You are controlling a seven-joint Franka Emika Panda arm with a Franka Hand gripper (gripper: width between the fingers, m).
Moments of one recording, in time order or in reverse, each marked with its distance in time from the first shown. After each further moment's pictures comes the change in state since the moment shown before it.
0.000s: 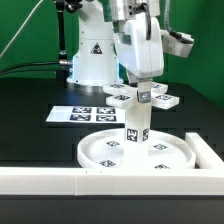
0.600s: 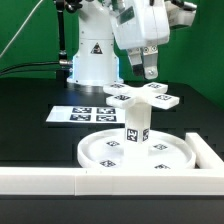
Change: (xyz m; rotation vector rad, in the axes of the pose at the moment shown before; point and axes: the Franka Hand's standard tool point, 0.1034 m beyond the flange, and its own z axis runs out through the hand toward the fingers) arm -0.007 -0.002 -0.024 0.053 -0.048 -0.084
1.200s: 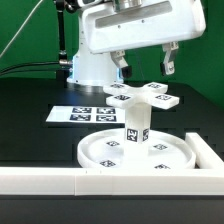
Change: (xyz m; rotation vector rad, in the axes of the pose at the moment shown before) arm 0.000 0.001 -0.001 -0.023 -0.034 -0.761
